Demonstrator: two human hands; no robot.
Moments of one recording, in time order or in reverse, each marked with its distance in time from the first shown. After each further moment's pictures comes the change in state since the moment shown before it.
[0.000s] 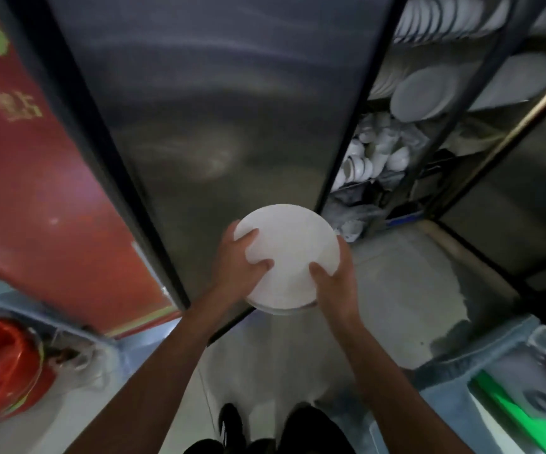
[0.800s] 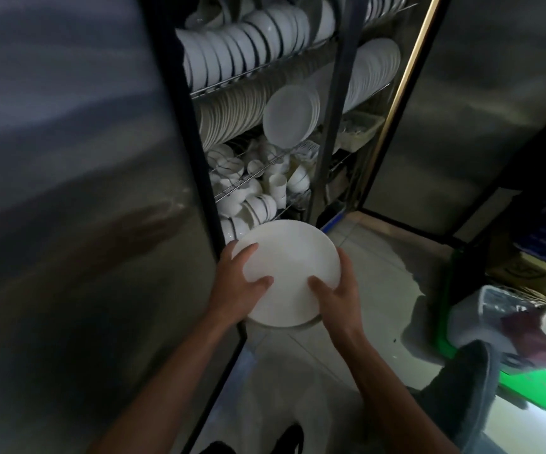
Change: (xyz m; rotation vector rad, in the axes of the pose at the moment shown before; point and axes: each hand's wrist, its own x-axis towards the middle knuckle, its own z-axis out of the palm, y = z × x) left_hand 0.245 0.145 0.204 0.021 -0.313 0.254; right_hand 0.244 0.030 -0.138 0.150 0.378 0.084
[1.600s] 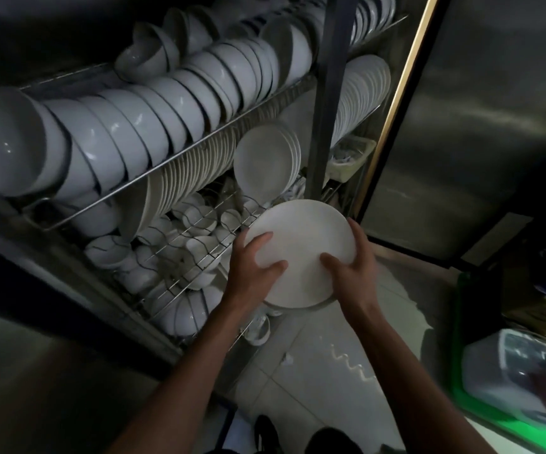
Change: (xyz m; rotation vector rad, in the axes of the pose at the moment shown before) left_hand 0.264 0.062 0.071 -0.181 -0.002 0.049; right_hand 0.277 -0.052 0.010 0.069 0.126 -0.077
